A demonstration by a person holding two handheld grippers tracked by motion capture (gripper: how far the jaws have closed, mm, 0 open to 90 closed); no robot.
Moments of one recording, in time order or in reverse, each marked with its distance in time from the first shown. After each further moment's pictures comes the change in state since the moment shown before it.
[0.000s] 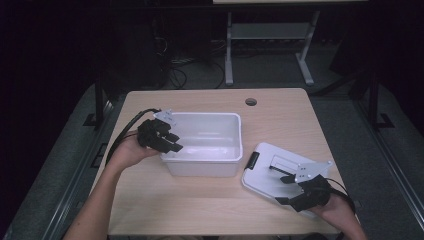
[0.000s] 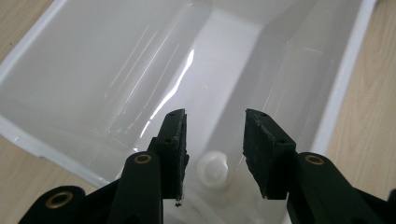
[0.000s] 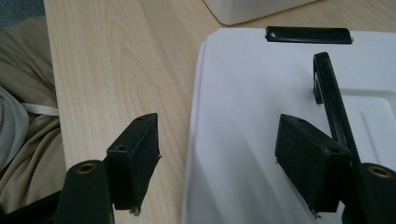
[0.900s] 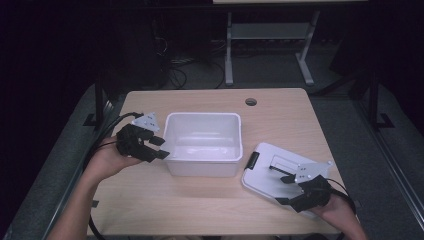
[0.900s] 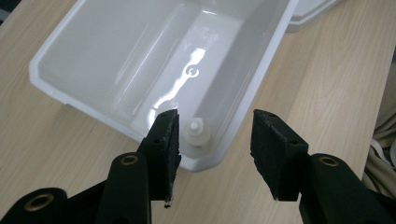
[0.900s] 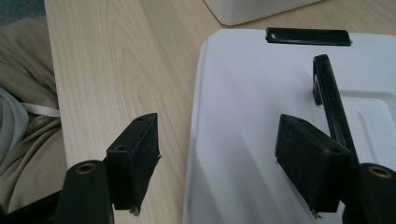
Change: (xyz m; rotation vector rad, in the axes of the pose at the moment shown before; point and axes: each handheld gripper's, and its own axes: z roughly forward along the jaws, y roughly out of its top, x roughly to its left) left arm -0.033 -0.018 -0.054 -0.018 0.054 0.013; right arm 0.002 0.001 -0.001 0.002 -0.004 -0.010
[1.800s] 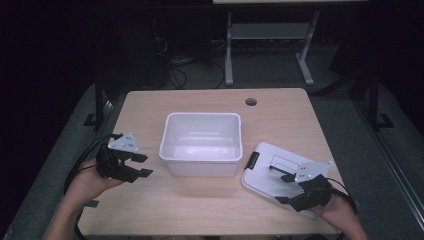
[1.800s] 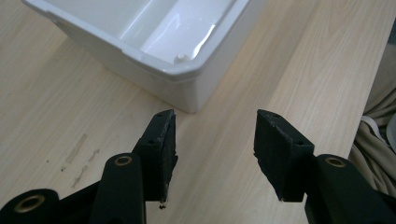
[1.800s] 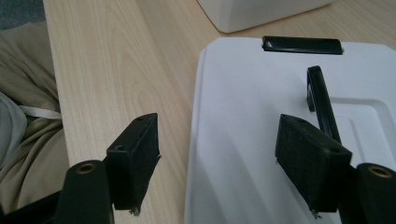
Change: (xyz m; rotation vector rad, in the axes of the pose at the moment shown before) left arm -0.020 -0.064 -0.007 -0.017 0.019 -0.062; right arm 0.004 0.006 -0.004 -0.001 -0.020 0.001
